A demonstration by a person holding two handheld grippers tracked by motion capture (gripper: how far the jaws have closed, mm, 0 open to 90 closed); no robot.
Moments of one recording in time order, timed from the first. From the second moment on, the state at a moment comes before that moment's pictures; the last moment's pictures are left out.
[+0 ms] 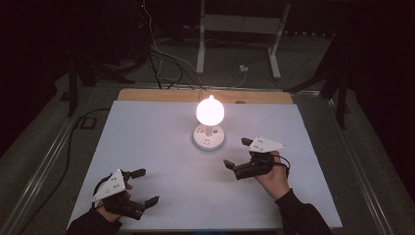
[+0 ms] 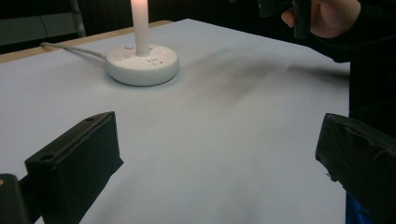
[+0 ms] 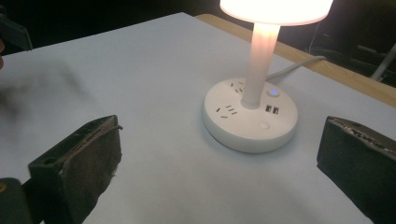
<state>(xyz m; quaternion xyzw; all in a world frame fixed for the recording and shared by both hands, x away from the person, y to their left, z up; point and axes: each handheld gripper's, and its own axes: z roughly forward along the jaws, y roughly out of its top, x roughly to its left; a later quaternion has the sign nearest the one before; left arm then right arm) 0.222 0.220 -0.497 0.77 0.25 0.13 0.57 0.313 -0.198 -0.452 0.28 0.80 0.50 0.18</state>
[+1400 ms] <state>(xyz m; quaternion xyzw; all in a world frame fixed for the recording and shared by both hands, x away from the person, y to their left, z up) 0.221 0.221 -0.497 0.77 0.26 0.13 0.57 0.380 -0.160 -0.476 0.36 0.79 0.45 0.22</state>
